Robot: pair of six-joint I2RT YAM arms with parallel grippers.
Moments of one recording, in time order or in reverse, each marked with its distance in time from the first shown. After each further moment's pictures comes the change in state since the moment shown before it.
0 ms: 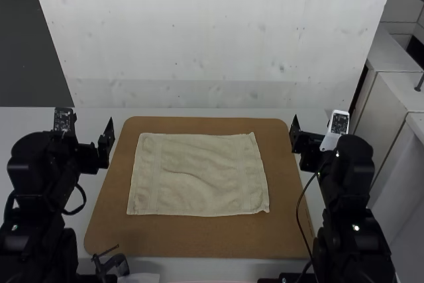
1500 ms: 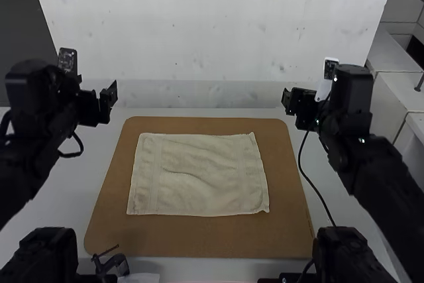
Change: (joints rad) left arm -0.012 0.609 0.386 0.082 0.041 -0.002; right arm 0.037 0.652 0.415 -0.007 -0.100 0.023
